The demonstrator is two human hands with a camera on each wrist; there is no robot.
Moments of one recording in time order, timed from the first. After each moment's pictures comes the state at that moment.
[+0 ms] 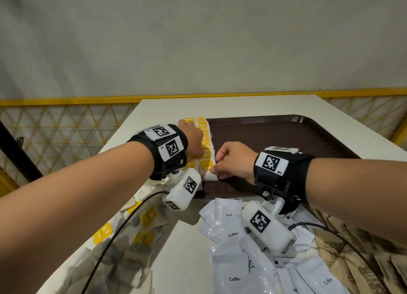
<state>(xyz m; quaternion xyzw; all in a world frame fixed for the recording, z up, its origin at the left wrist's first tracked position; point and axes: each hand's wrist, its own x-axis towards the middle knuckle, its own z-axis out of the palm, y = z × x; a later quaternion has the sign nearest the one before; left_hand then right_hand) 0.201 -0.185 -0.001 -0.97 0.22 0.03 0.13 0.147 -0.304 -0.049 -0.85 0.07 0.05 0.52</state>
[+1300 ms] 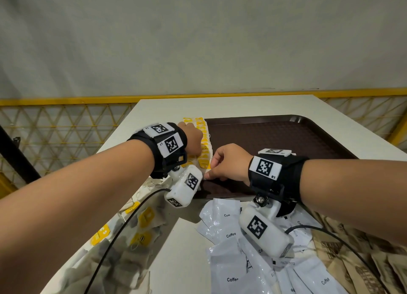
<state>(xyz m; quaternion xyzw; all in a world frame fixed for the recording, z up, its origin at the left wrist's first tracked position) 0.212 -0.187 -0.005 -0.96 0.22 0.06 0.13 0.145 -0.301 -0.050 -0.90 0.03 0.04 0.42</state>
